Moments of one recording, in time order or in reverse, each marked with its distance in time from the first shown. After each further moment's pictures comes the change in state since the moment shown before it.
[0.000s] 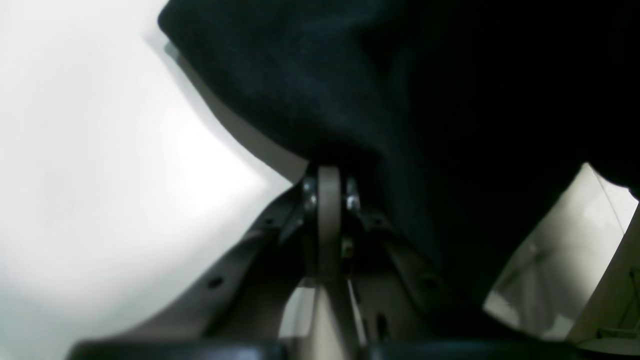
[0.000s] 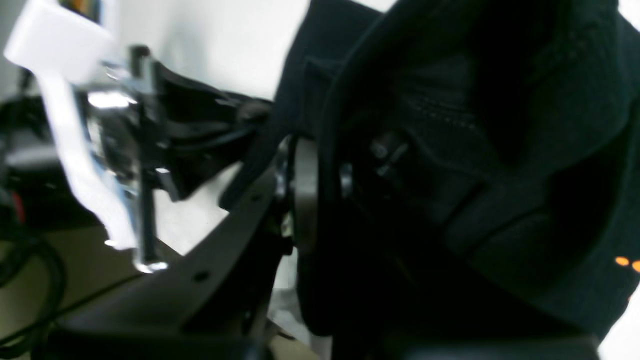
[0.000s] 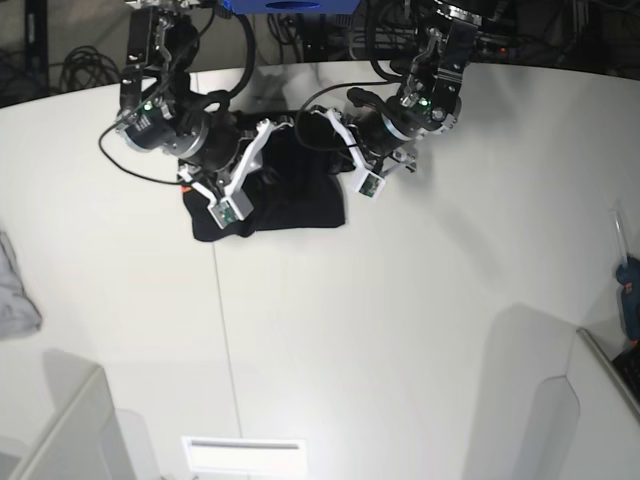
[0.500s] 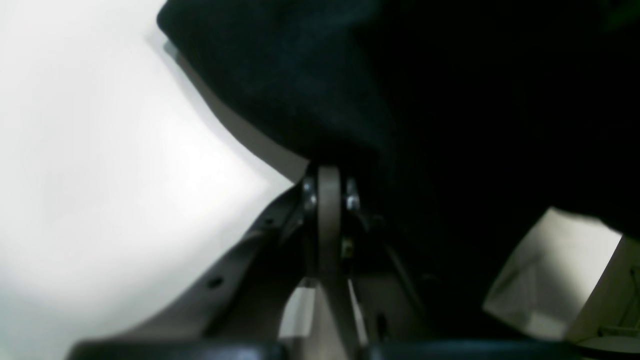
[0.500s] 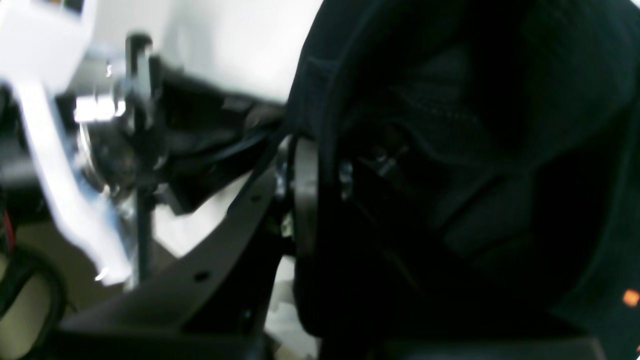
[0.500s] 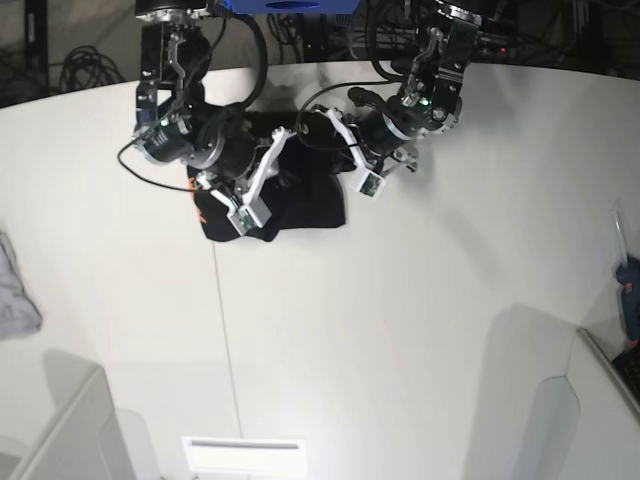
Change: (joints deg) left arm 0.0 -0.1 0.0 0.0 0.0 0.0 0.0; right arm 3.7 -1.2 -2.4 -6.6 -0.4 0.0 0.2
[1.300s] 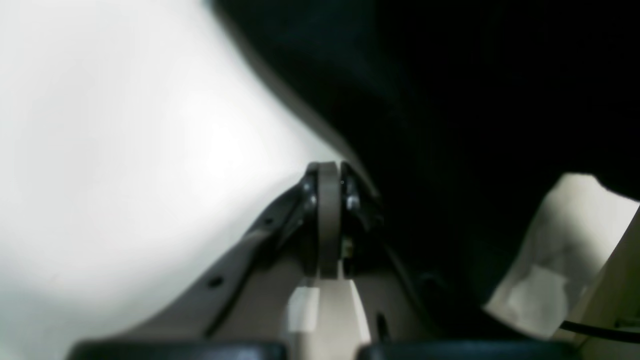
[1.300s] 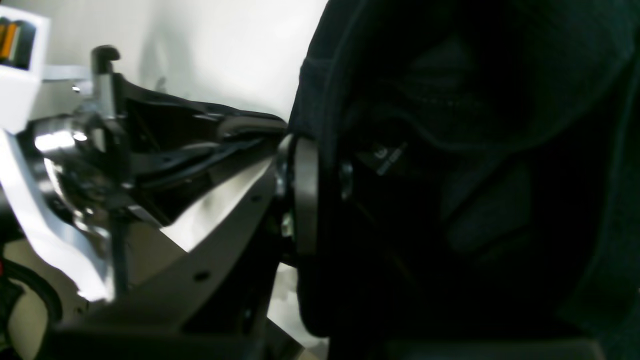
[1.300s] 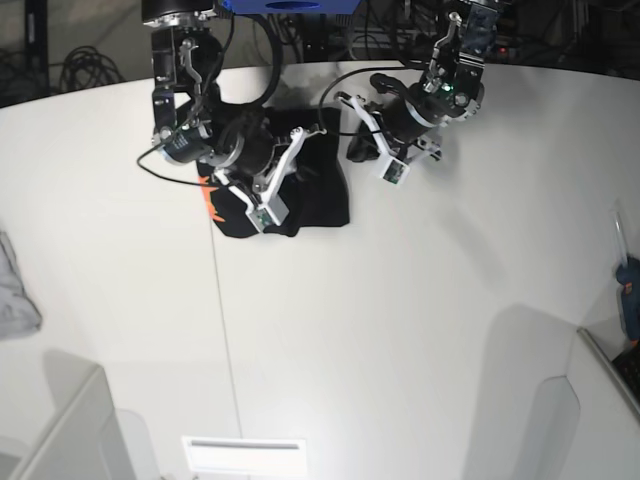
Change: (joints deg) left arm 4.8 -3.4 -4.0 4.9 -0.2 -0.4 0.6; right arm 0.3 0.4 -5.4 -2.0 0.2 -6.9 0.3
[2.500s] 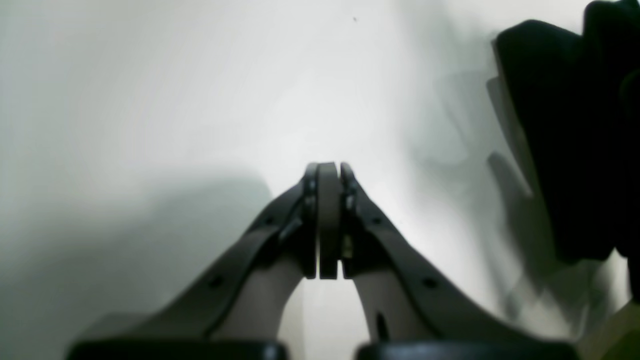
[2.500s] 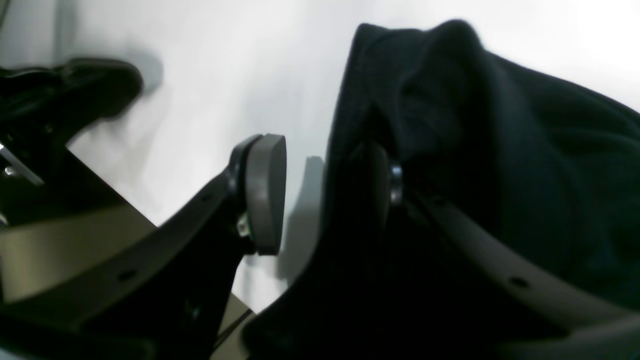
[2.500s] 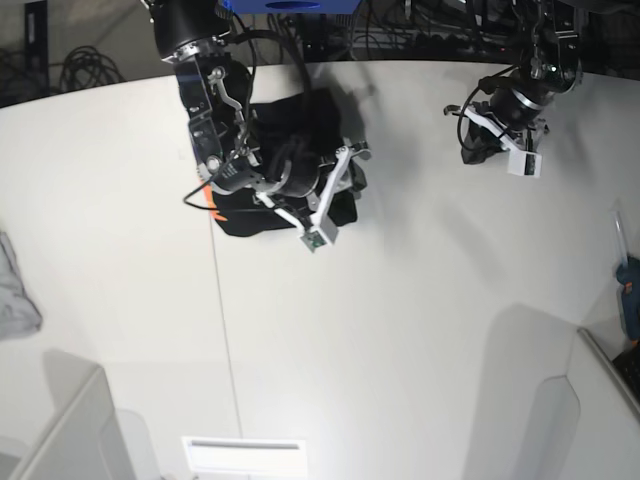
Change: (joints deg) left arm 10.4 -7.7 -23.7 6.1 -20.0 0.2 1.1; right arm 9.0 0.3 -14.9 -4.8 -0.4 -11.0 -0.3
